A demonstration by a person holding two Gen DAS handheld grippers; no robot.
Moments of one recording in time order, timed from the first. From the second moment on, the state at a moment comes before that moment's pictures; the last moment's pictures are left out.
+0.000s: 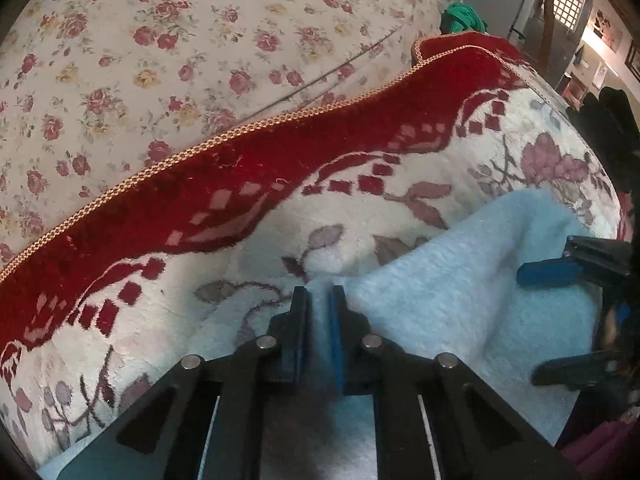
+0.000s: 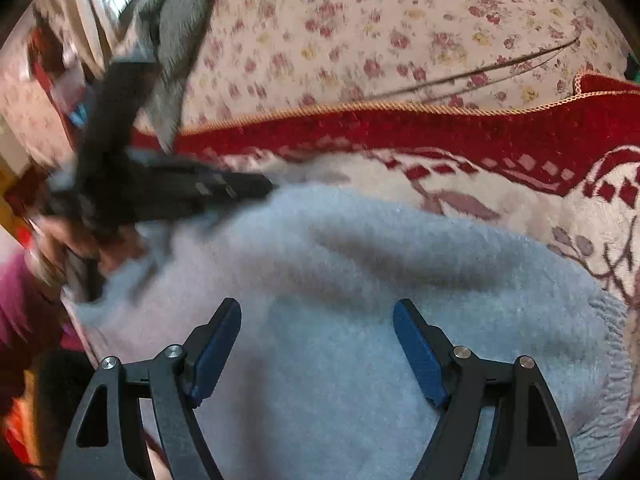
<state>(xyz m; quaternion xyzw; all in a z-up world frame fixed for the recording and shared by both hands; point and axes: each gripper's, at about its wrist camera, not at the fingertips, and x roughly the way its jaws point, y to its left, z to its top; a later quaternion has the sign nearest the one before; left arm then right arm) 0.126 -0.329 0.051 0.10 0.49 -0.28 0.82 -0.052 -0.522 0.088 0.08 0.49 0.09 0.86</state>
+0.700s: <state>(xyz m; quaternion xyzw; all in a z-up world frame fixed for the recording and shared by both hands) 0.132 -0.319 0.041 0.03 0.46 -0.22 0.86 0.030 -0.518 0.053 -0.06 0.52 -0.03 0.85</state>
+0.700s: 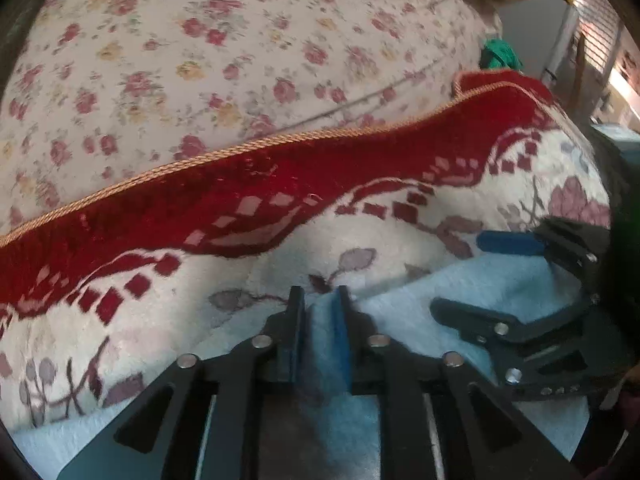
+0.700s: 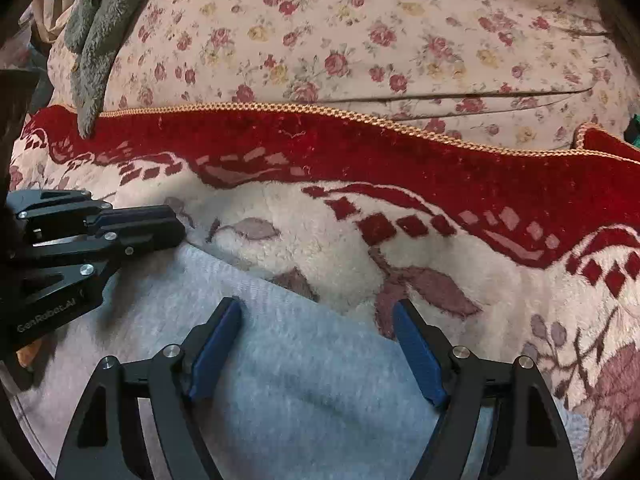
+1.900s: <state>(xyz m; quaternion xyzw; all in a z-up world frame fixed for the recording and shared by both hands) -0.109 -0.003 0.084 -0.19 0.40 0.20 0.87 0.031 -0.203 0.053 -0.10 0.51 0.29 0.80</state>
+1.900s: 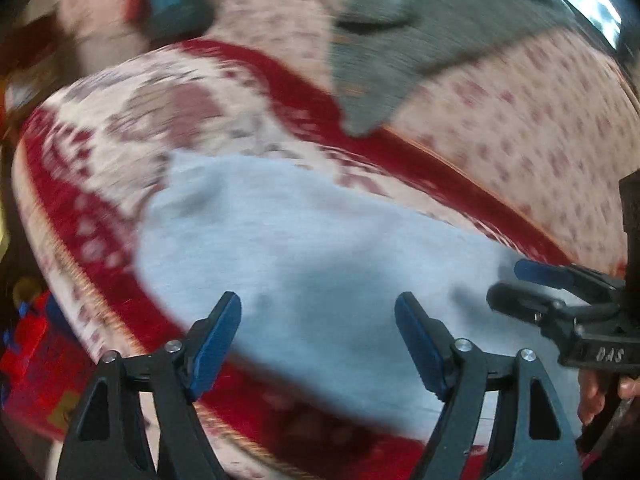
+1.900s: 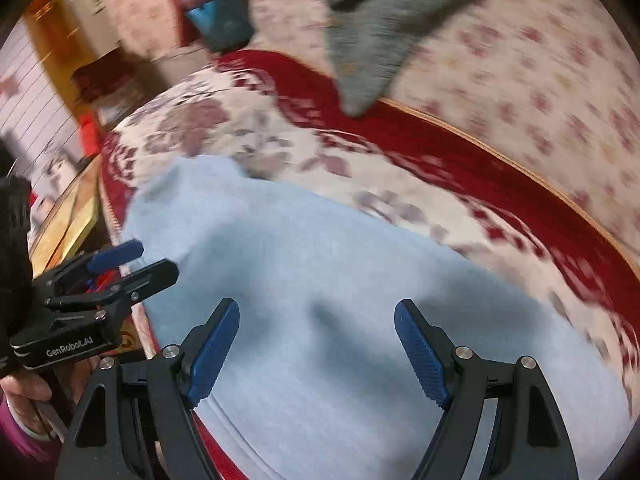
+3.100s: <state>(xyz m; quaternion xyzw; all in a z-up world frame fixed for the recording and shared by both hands) -0.121 0.089 0.012 -0.33 0.41 0.24 0.82 0.127 0.016 -0.060 -0.17 0.56 0.49 0.65</state>
